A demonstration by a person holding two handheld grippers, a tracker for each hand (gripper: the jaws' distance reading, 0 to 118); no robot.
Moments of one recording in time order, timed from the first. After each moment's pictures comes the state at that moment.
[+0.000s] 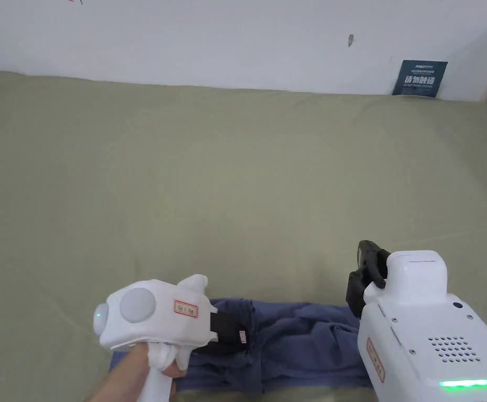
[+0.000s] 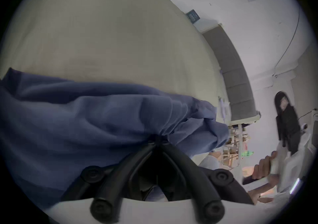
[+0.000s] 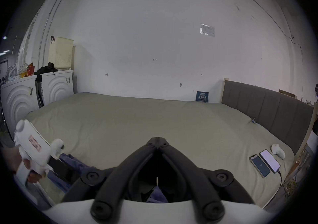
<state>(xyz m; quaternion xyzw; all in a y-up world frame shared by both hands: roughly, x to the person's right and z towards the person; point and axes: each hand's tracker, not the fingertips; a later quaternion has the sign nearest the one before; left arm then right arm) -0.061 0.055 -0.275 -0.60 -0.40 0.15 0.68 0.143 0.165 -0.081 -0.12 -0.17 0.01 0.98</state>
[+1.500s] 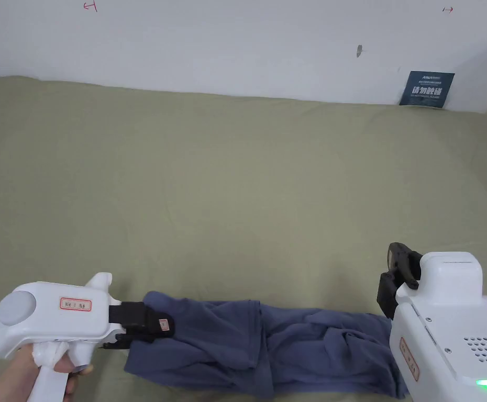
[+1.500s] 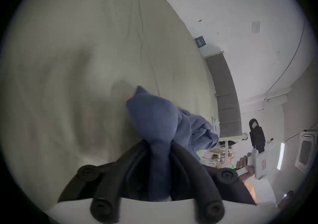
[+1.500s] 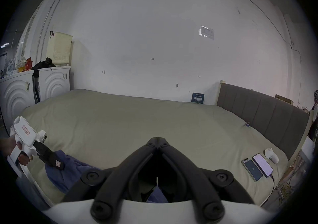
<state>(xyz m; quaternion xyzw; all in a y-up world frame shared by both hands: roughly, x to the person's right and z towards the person) -0.213 0.081 -0.312 -0.59 -0.36 0.26 0.67 0.149 0.176 -0.077 -0.12 -0.19 0.03 0.97</state>
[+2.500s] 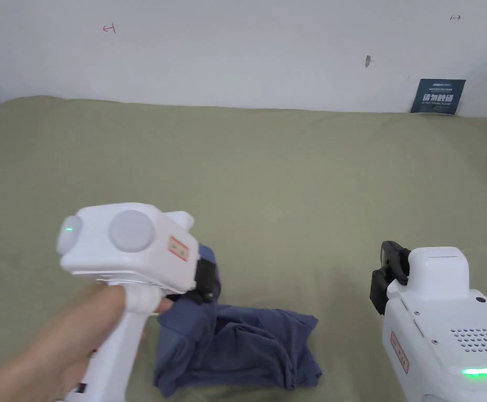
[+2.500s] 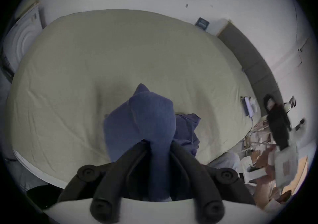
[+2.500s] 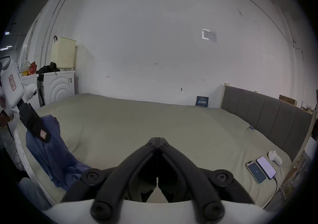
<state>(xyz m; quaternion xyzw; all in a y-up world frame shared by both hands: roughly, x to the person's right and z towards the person) -0.083 0.211 -0.255 -0.55 -0.29 -0.02 0.78 0.148 0.181 -0.074 -0.11 -0.16 0.03 0.98</state>
